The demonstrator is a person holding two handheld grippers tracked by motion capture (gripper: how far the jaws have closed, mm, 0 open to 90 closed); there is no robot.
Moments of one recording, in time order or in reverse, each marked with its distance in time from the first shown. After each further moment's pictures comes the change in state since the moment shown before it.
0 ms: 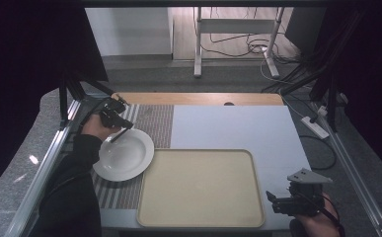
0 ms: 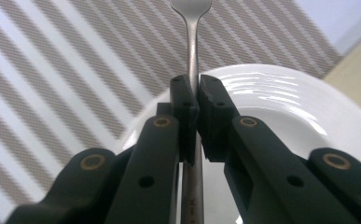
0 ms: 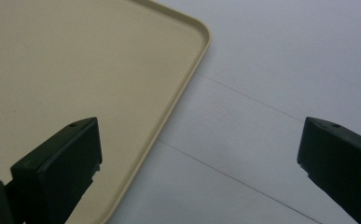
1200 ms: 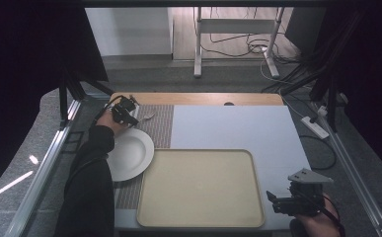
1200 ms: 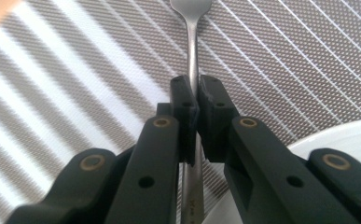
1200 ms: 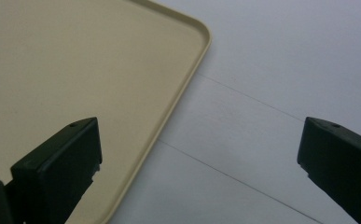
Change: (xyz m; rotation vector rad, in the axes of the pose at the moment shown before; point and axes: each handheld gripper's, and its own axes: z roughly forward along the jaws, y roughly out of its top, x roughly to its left) left arm 0.037 0.033 0.048 0.083 0.108 0.077; right arm -0.001 0.000 0.000 -0.001 0.007 0.007
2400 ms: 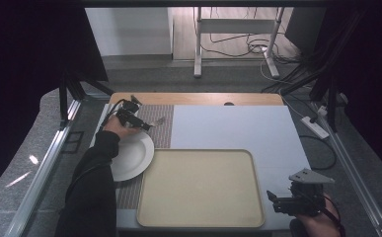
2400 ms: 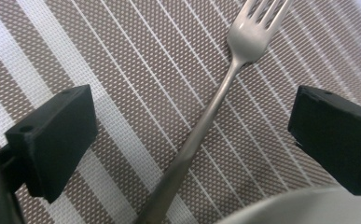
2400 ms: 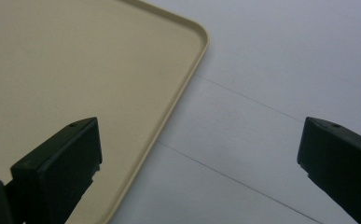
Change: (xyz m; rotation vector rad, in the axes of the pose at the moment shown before) left arm -0.013 0.002 0.026 -0.067 -0.094 -0.197; right arm -0.001 0.000 -0.001 -0.010 -0.004 0.006
